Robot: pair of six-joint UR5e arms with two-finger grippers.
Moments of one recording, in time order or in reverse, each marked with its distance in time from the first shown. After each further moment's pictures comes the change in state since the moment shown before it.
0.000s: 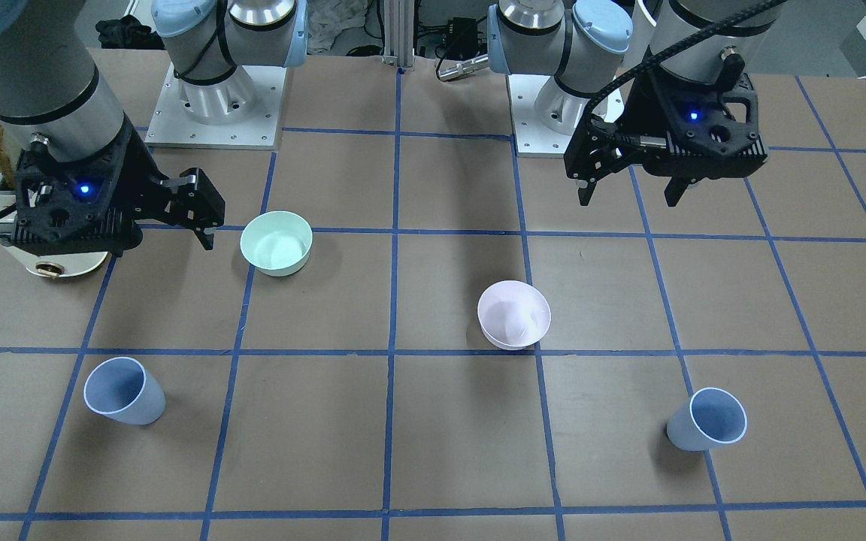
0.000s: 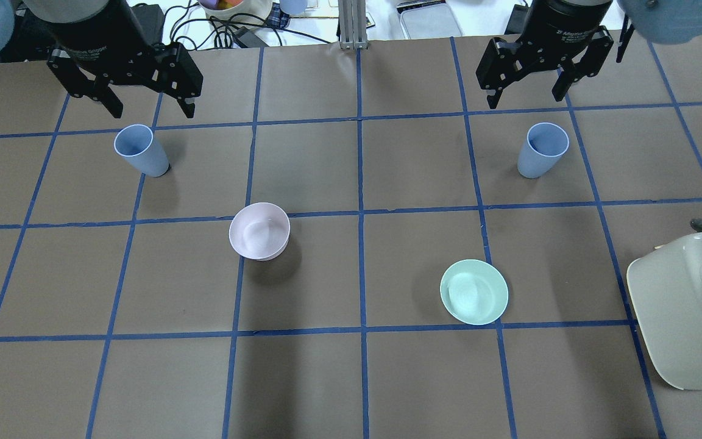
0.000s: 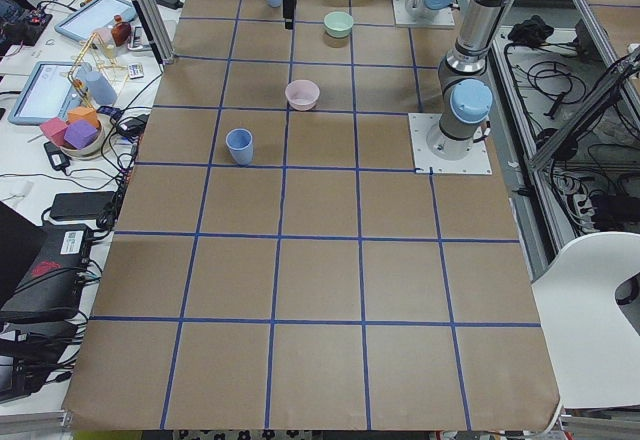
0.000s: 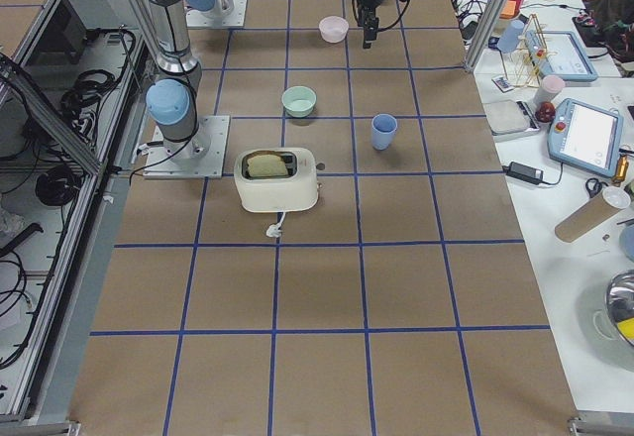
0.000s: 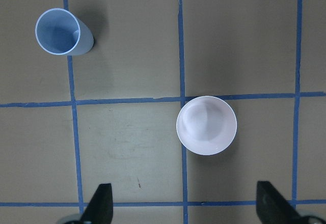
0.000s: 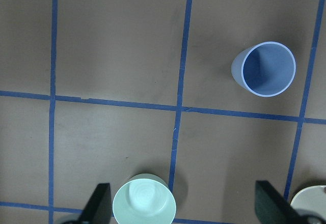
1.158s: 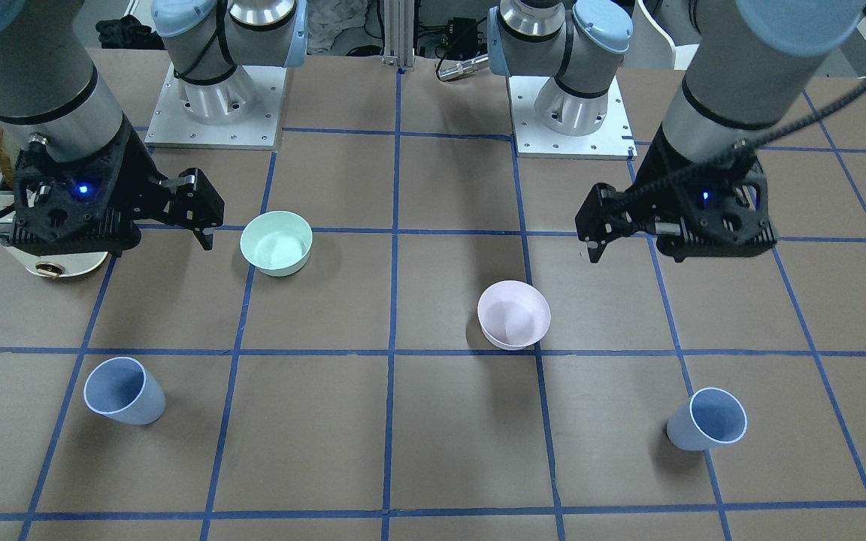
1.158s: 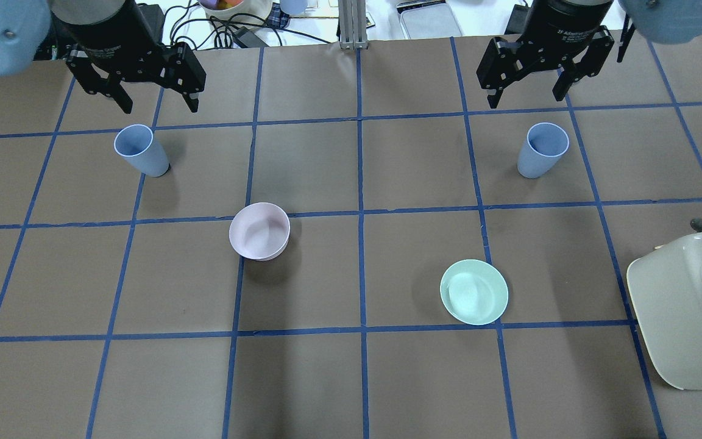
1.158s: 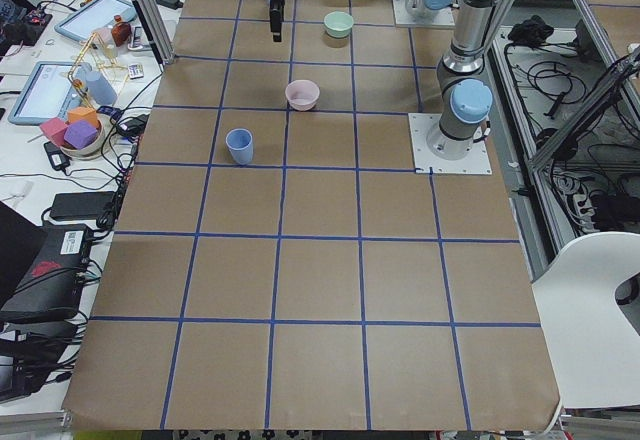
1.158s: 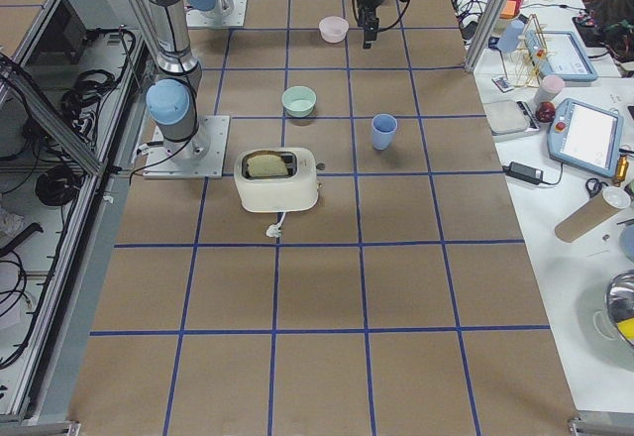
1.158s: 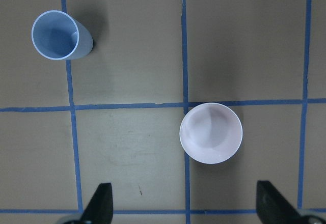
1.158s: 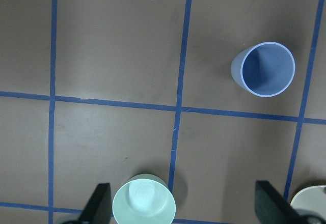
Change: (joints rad) left arm 0.043 -0.131 0.005 0.114 -0.007 0.016; right arm -0.002 0.000 0.000 0.000 0.000 0.000
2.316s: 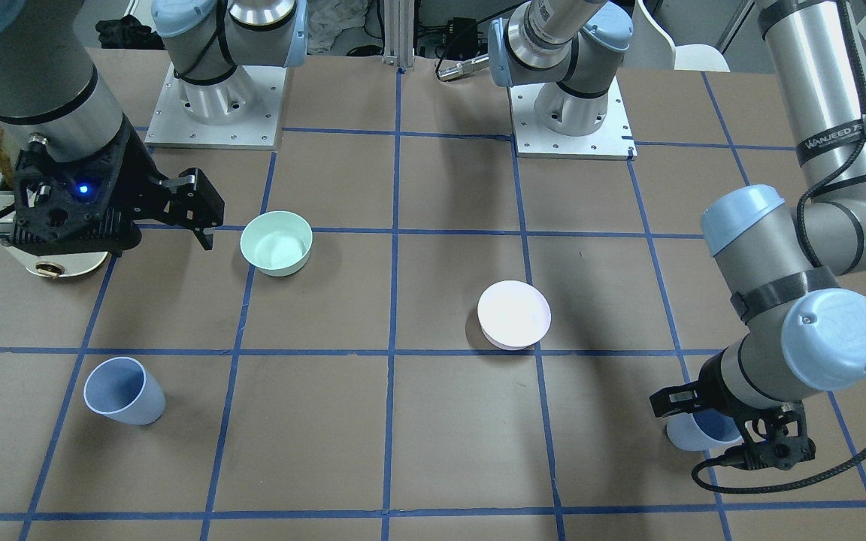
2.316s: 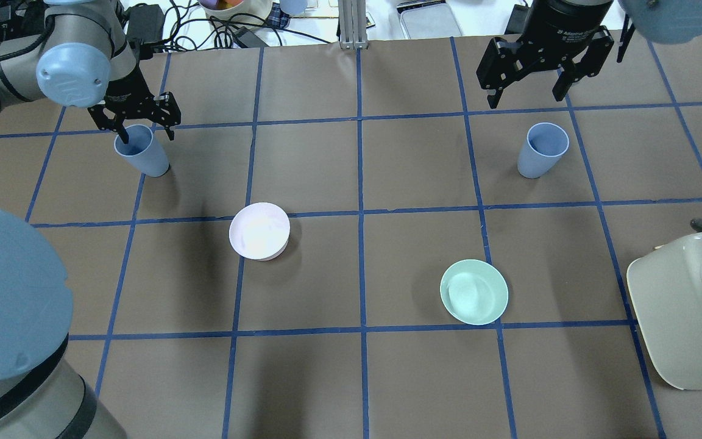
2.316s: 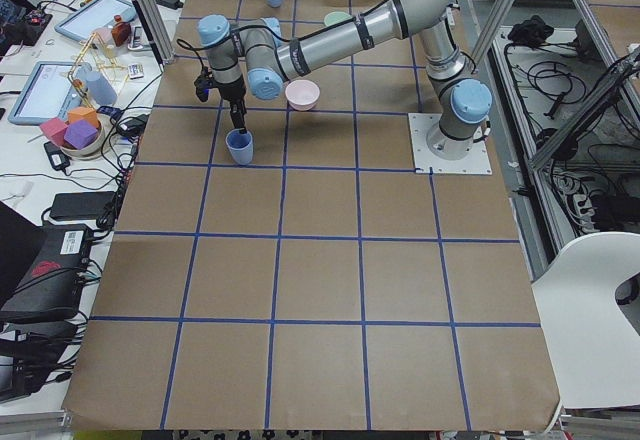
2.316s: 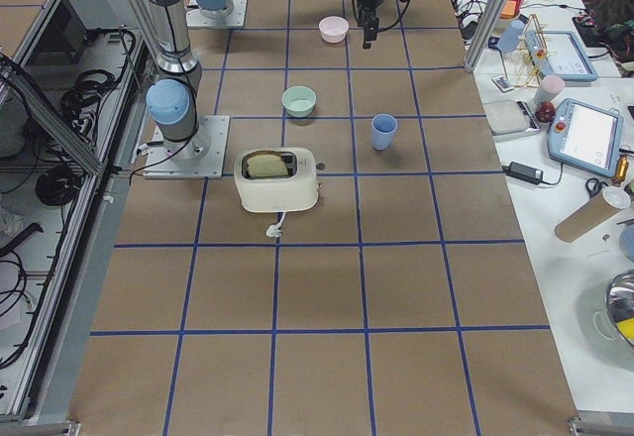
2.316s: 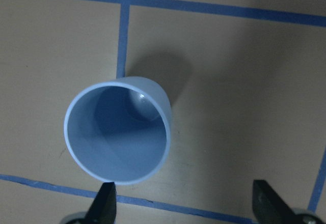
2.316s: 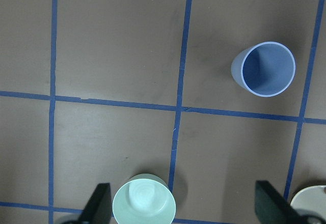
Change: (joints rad) left arm 0.165 -0.357 0.010 0.252 0.095 0.029; right arm 0.000 0.000 0.000 0.000 0.000 -0.001
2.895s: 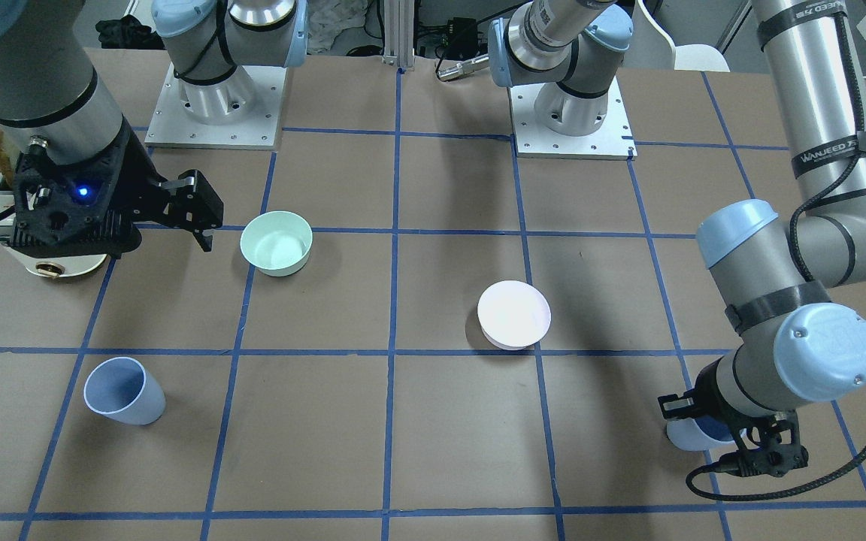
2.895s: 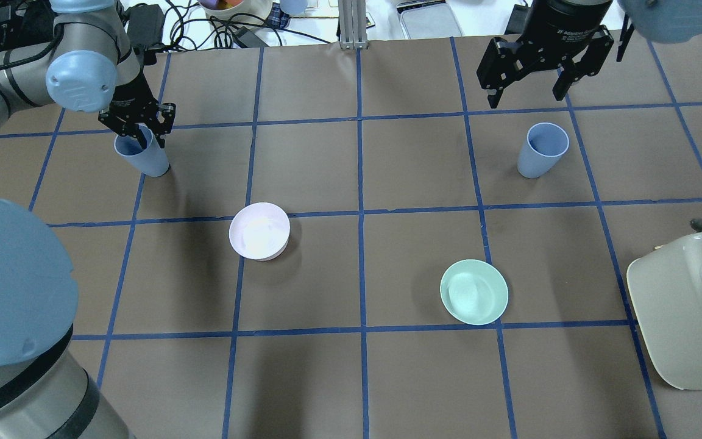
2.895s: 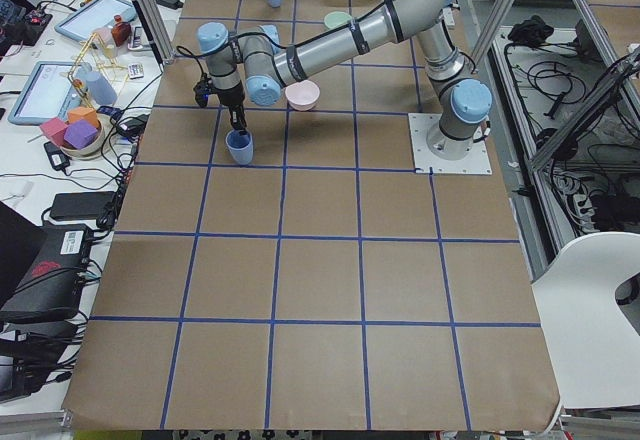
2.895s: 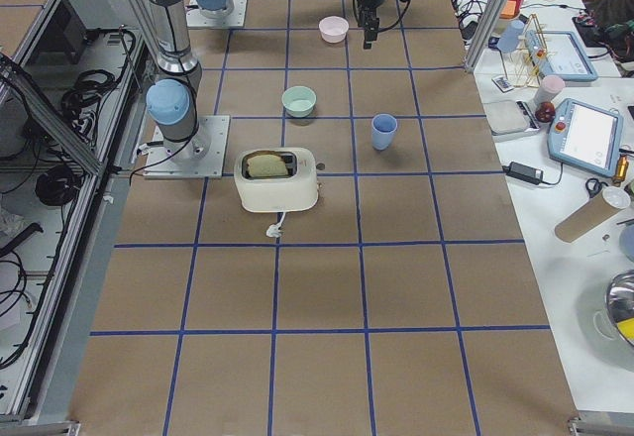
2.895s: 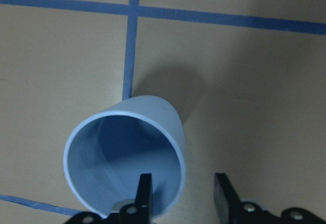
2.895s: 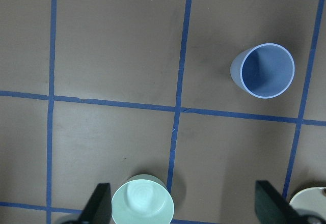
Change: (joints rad) left arm -0.001 -0.018 -0.001 0.015 0.002 0.005; right arm -0.003 0.006 -0.006 -0.001 -0.004 -0.019
